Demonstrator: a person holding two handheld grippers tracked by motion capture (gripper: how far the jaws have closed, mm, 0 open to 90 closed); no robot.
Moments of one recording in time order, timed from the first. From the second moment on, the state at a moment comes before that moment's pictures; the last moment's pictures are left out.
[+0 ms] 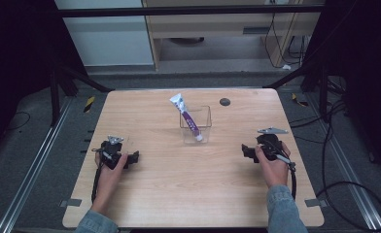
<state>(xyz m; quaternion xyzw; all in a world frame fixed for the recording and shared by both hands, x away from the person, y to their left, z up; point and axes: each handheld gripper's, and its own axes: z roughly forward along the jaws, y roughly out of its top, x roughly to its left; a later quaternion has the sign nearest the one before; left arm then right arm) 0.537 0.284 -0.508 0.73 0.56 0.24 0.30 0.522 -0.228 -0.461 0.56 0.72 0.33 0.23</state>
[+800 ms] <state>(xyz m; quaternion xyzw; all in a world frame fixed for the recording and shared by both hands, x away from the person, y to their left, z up) 0.538 0.284 -0.508 0.73 0.56 0.24 0.30 0.532 -0.237 -0.488 0.60 0.70 0.32 0.23</state>
